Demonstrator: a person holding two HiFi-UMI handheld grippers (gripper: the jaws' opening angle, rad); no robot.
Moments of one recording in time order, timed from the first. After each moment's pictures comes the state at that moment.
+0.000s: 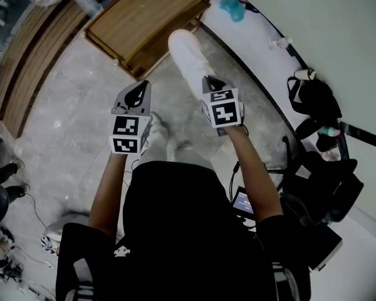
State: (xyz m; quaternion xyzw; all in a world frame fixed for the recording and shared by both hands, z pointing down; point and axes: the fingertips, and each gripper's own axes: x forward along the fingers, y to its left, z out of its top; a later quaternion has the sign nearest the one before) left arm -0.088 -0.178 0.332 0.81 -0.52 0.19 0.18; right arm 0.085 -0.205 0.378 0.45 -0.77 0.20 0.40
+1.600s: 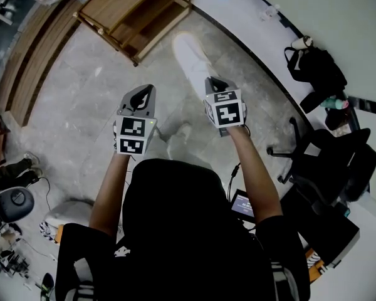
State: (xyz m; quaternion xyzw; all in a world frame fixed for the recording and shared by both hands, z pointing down) left arm 0.049 0.018 0.341 0.82 -0.49 0.26 0.15; right arm 0.216 -0.011 0.390 0.46 -0.78 0.23 0.36
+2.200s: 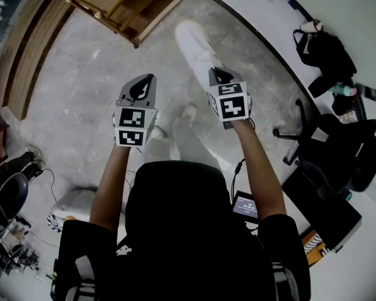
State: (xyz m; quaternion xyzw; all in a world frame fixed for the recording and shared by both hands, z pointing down) left arm 0.016 0.013 0.382 0.82 -0.47 0.27 0.18; right arm 0.188 -0.003 0.428 0.46 -0.76 0.26 0.38
